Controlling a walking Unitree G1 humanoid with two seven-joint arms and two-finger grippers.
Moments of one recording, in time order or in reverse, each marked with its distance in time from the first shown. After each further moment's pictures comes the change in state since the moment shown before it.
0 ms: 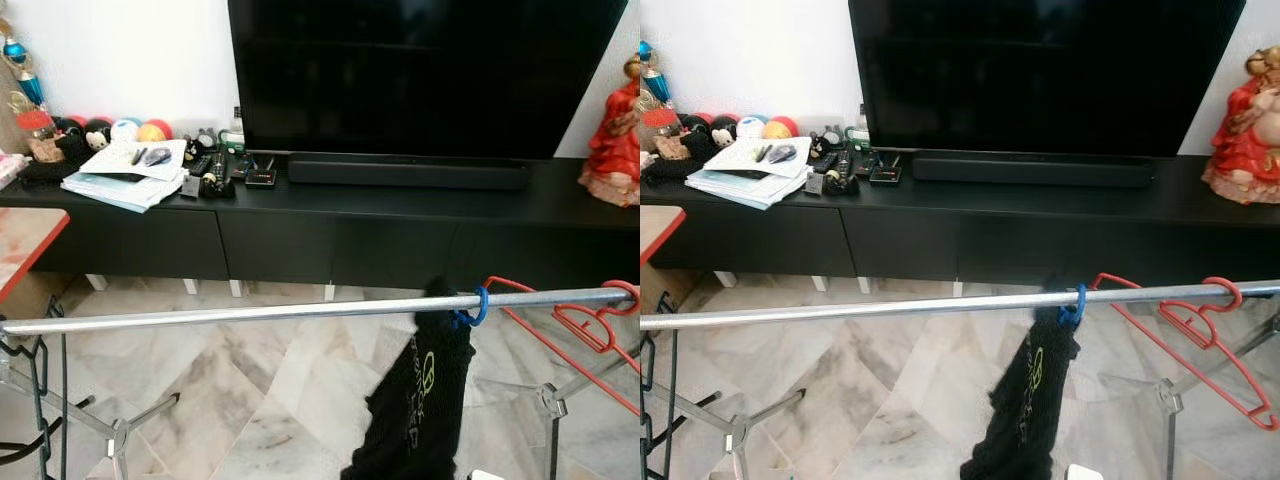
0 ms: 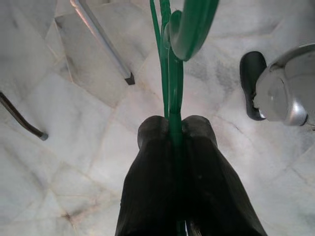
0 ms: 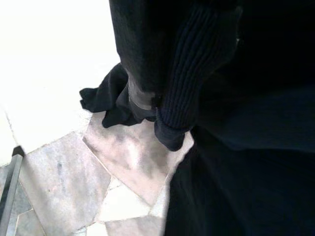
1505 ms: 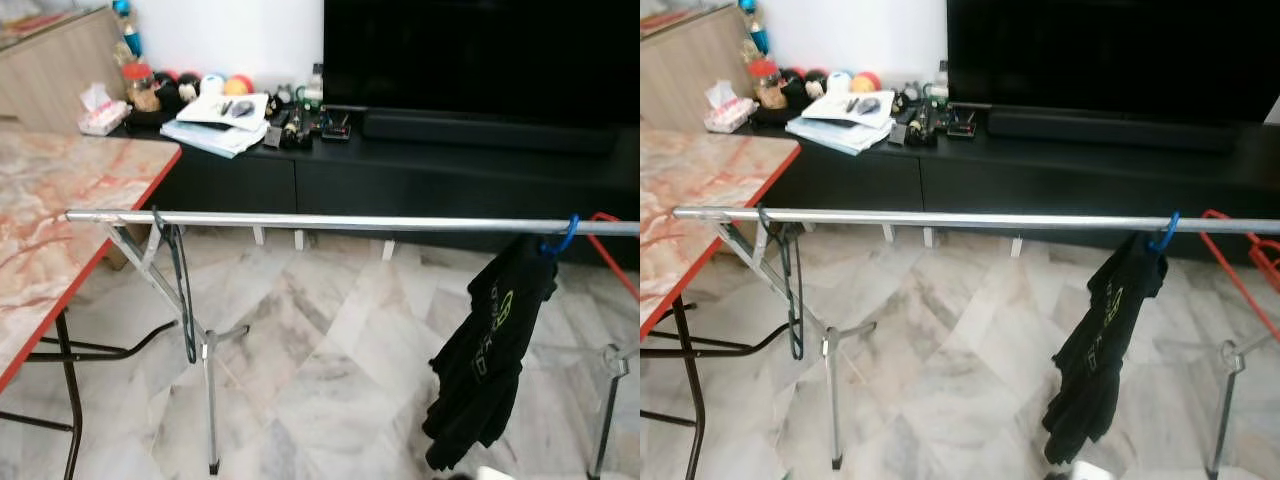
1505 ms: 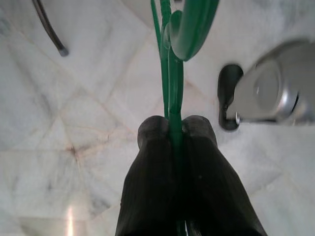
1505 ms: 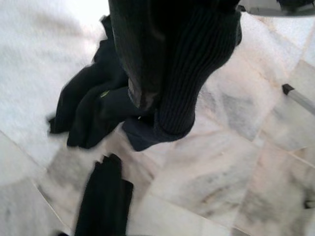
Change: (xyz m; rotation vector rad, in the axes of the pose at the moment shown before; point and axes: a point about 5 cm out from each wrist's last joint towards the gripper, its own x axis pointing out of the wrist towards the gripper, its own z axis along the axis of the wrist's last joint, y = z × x) left arm 0.001 0.003 0.008 -0.005 -0.031 0.004; right arm 0.002 0.005 0.008 0.052 -0.034 -0.013
